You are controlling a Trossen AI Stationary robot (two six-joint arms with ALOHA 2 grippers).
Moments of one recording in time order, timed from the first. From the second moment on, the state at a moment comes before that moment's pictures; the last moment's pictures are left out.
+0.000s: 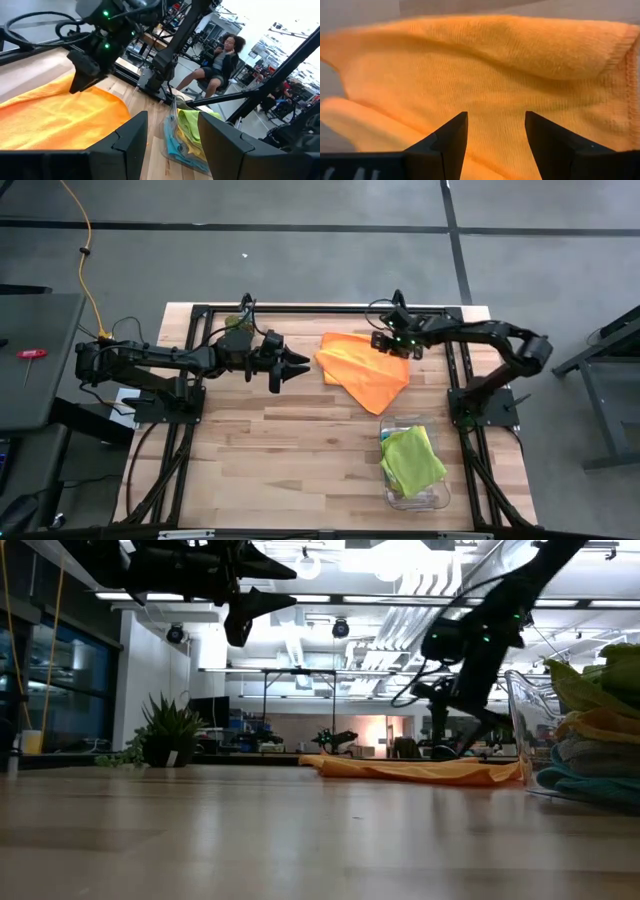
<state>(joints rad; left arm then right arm) 0.32 1.22 0.60 0.52 0.20 -0.49 -0.65 1.51 0.79 -0.43 -0.08 1.03</state>
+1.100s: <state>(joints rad) 0.32 1.22 0.60 0.52 0.20 -0.51 -0.70 1.49 0.69 -0.12 0.29 1.23</state>
